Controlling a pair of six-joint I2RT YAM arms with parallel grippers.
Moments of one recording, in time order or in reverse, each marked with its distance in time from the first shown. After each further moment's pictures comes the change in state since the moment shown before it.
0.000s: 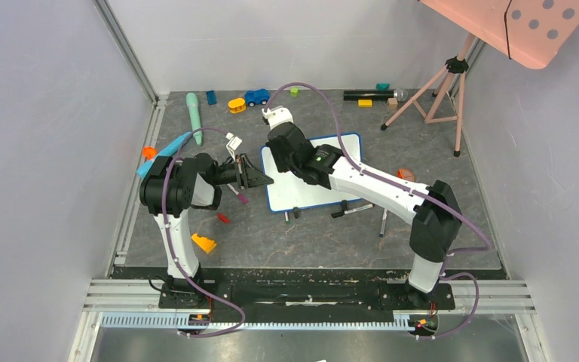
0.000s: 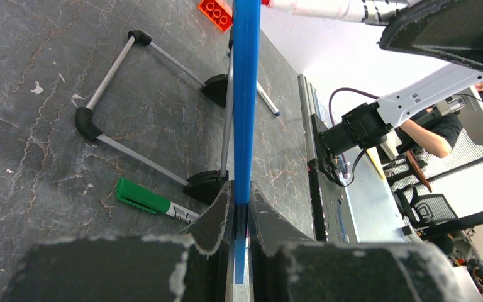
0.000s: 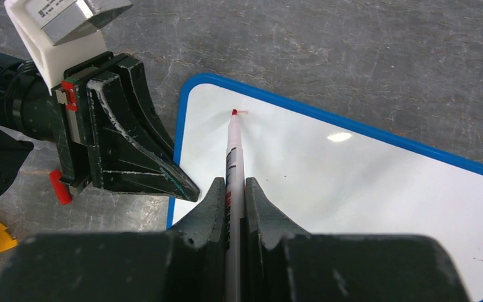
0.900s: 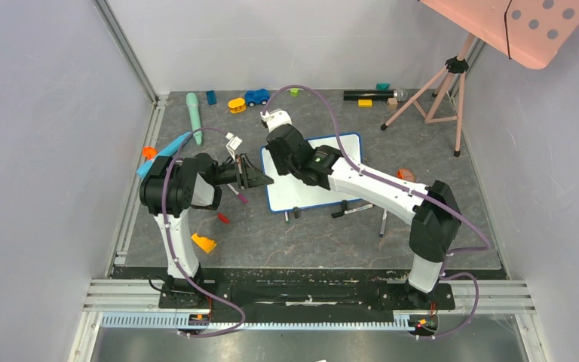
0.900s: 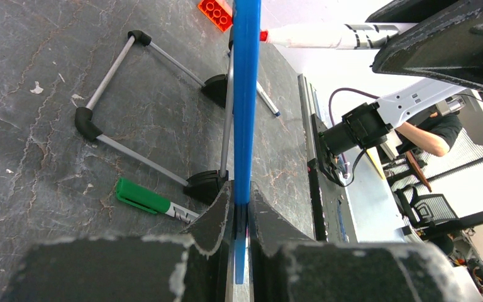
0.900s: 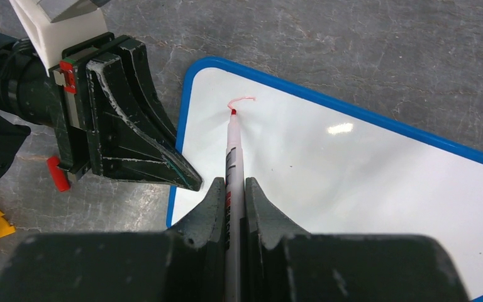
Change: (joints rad) left arm 0.000 0.000 0.000 0.000 -0.001 0.000; right arm 0.003 0.006 0.002 -0.024 -0.024 0.000
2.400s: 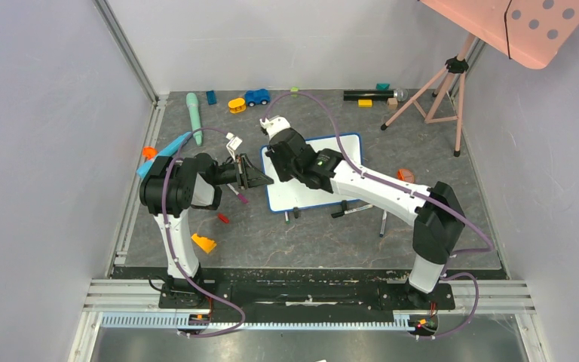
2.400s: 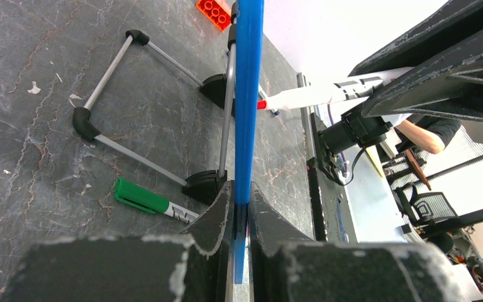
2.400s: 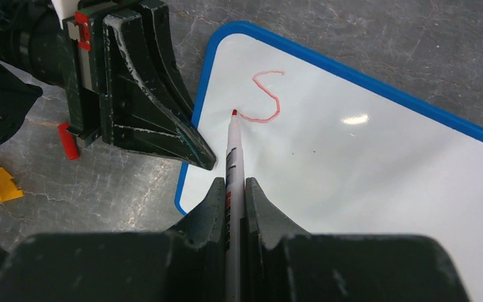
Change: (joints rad) left arm 0.000 0.000 0.000 0.000 0.004 0.001; right arm 0.003 -0.023 -0.048 -0.018 -0.076 -0.018
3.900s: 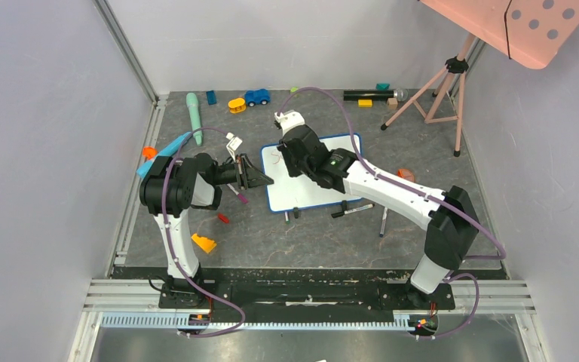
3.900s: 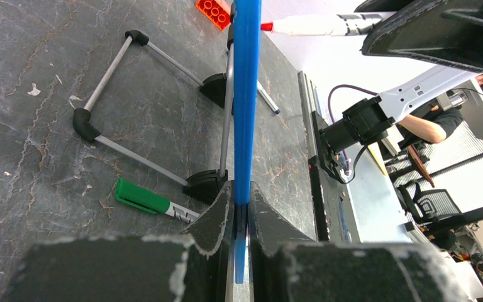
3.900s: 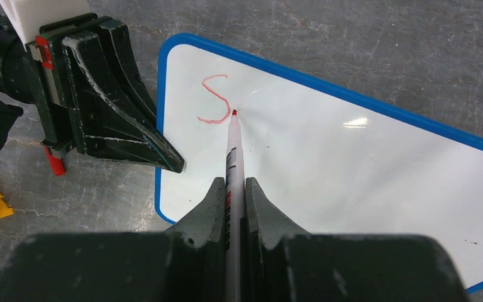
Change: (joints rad) left arm 0.000 0.000 0.000 0.000 0.005 0.014; right arm -0.045 -0.090 -0.101 0.073 0.009 0.008
